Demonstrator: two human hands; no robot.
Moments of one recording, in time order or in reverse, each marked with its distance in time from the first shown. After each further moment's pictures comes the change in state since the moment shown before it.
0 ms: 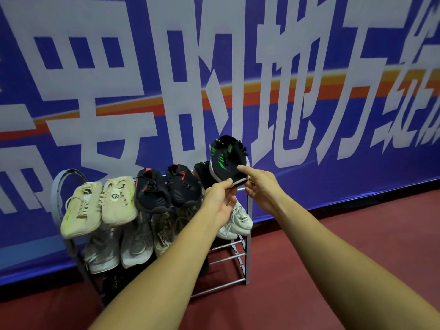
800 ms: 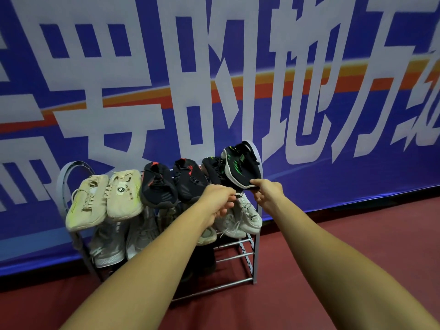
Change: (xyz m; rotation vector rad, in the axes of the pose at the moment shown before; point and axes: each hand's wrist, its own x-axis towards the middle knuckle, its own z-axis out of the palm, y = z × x) left_hand 0.026 0.004 -0.035 0.686 0.087 0.064; right_hand 0.054 0.053 -0.008 0.044 0.281 0.163
